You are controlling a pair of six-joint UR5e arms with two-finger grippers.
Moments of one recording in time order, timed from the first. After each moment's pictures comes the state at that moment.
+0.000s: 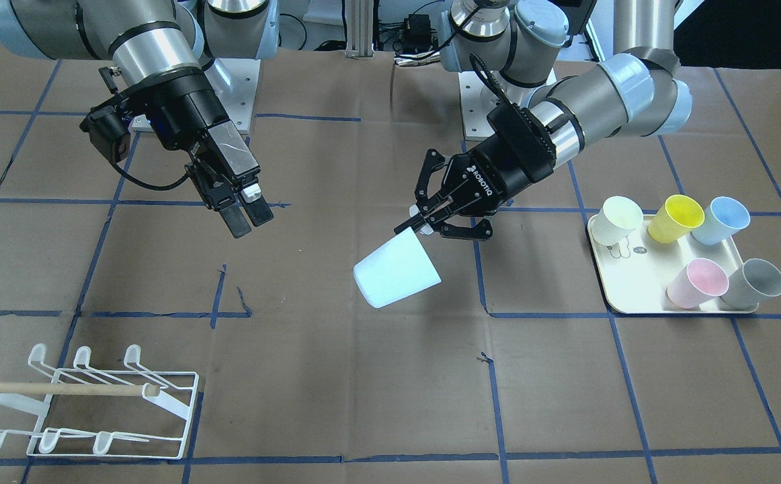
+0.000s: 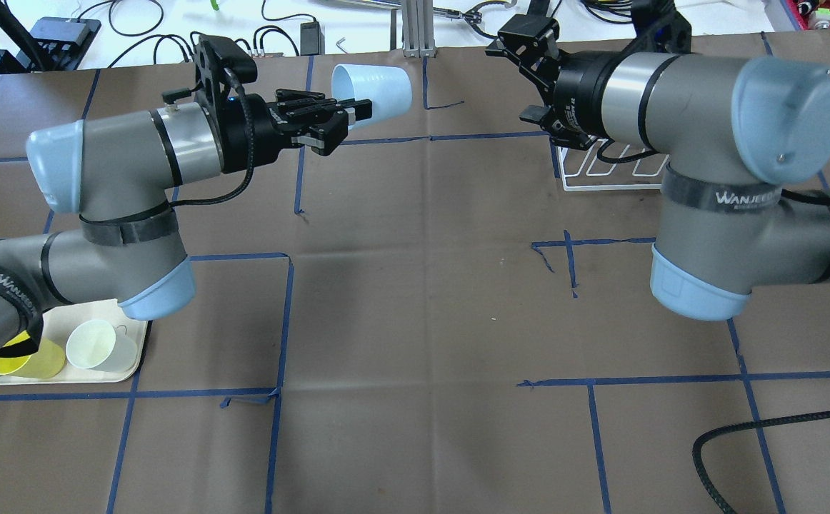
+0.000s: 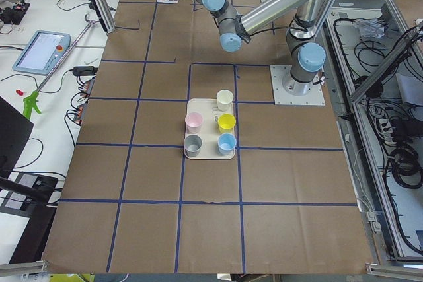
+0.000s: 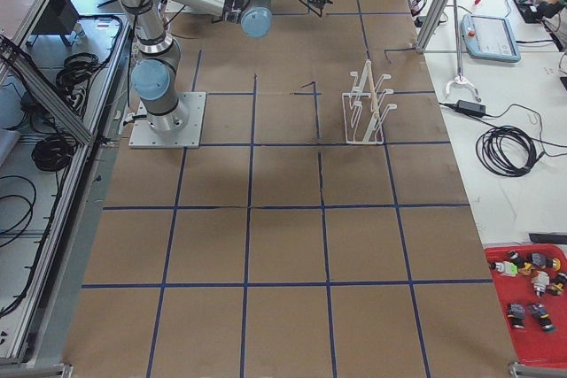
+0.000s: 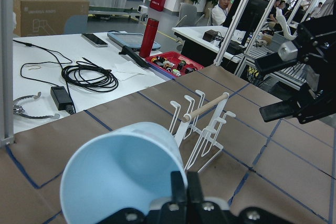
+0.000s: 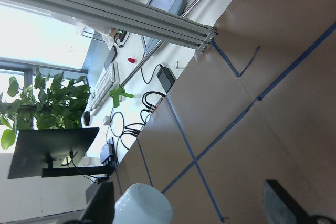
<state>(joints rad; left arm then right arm) -1.49 -1.78 -2.09 0.09 0.52 0.26 1.58 -1.58 2.08 -3.04 -1.07 1.15</state>
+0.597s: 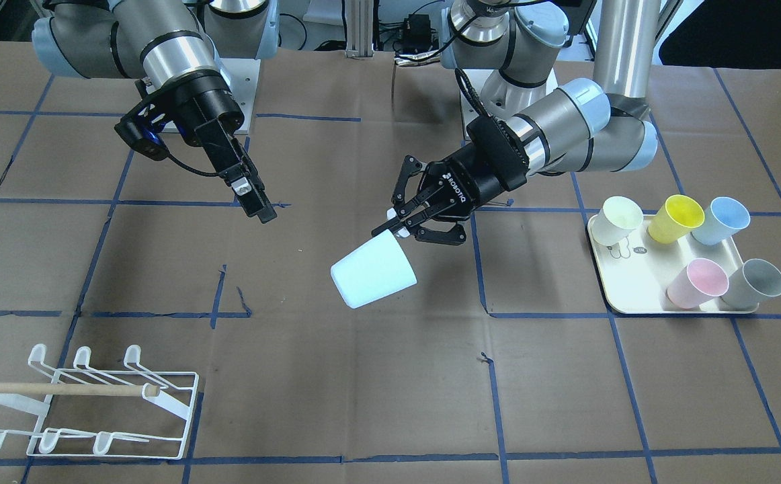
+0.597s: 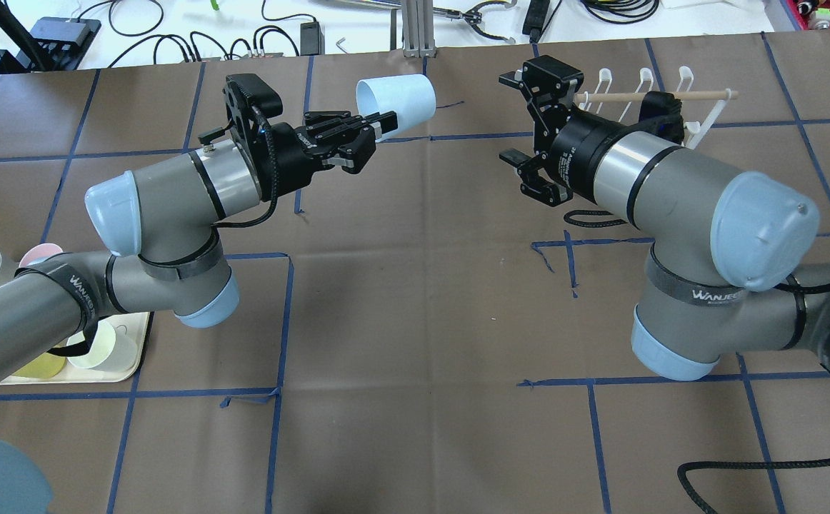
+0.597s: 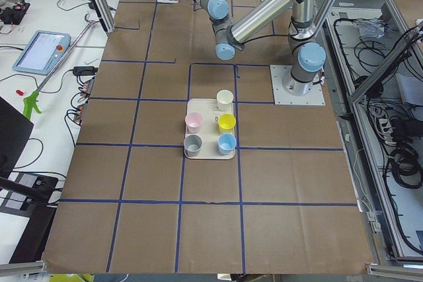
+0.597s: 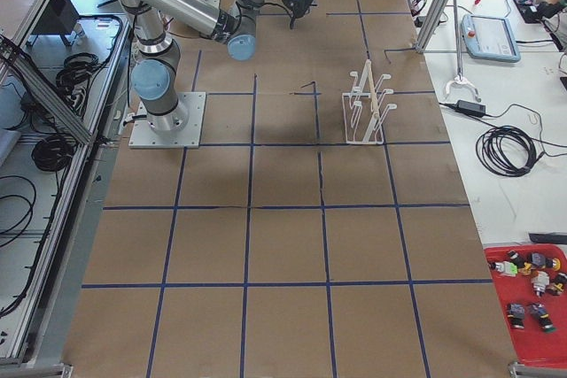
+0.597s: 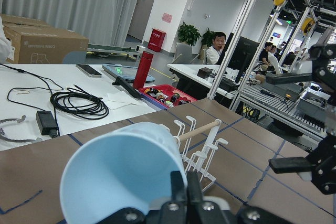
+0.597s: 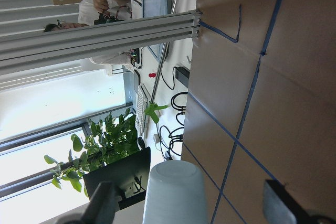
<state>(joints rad) -1.53 -1.89 -2.11 0.45 0.53 -0.01 1.58 -1.58 2.23 -3.28 -1.07 1.54</state>
